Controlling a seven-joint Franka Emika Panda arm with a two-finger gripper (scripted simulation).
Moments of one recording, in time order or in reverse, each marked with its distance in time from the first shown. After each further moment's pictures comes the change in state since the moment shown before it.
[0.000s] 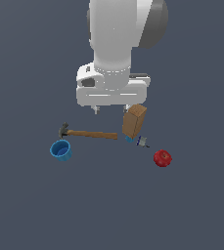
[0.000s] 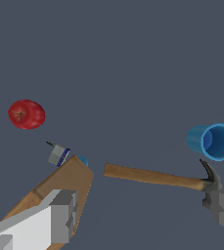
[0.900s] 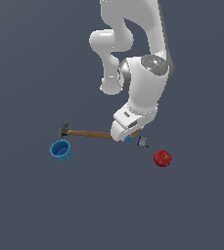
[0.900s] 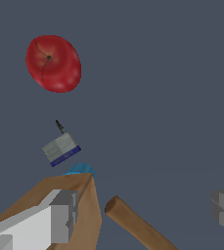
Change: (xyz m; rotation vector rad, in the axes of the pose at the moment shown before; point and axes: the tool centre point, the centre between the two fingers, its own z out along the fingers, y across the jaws) arm 0.011 -0.084 0.127 -0.062 0.005 -0.566
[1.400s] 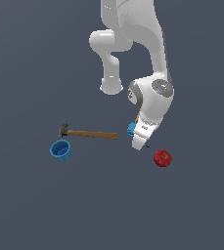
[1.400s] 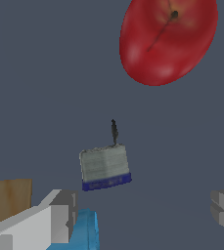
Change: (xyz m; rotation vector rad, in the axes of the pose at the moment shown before) arm 0.013 -0.080 0.083 0.034 0.019 -0.389
